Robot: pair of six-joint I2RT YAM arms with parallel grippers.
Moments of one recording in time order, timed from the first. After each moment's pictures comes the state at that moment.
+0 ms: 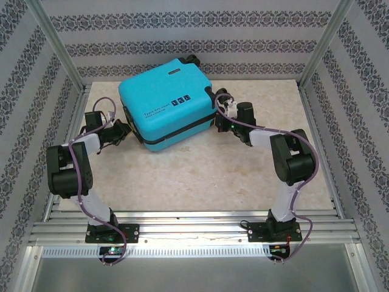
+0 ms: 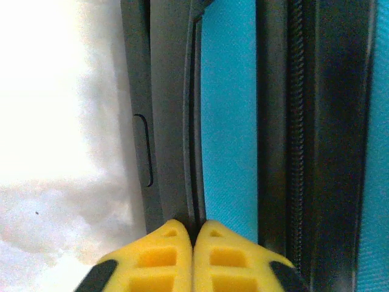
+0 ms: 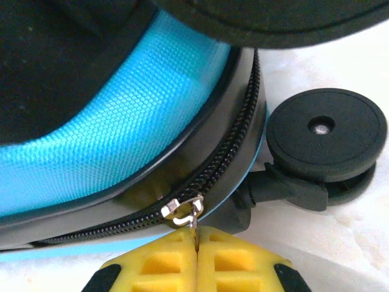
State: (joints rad) left arm 0.25 1.73 0.94 -0.05 0.70 -0.62; right arm 0.23 1.90 1.02 0.33 -0.47 0.27
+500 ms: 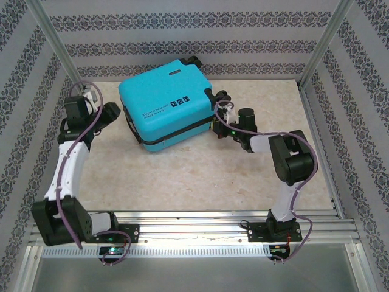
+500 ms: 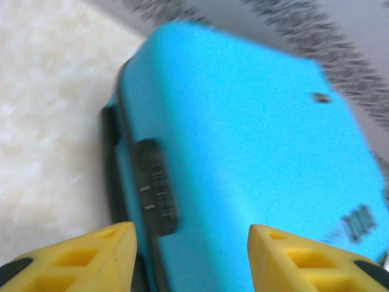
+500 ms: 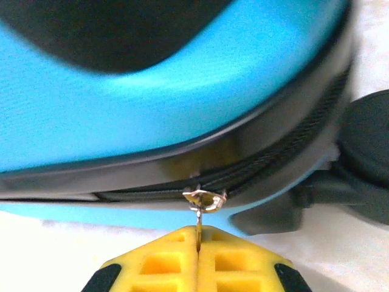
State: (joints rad) left arm 0.18 1.24 1.10 -0.38 0.37 -0.50; right arm 0.25 1.89 0.91 0.52 -0.62 0.26
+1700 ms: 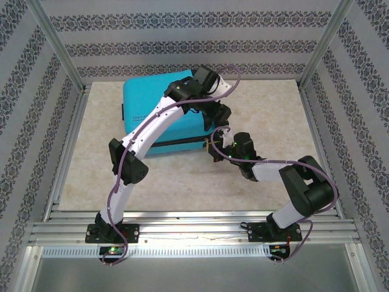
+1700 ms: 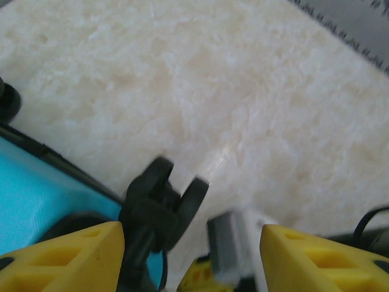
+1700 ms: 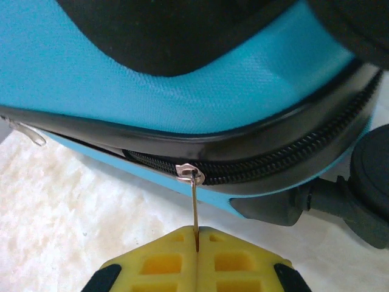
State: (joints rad) left arm -0.68 2.21 2.46 -1.11 0.21 0.04; right arm 0.42 1.55 0.51 0.63 -0.44 0.37
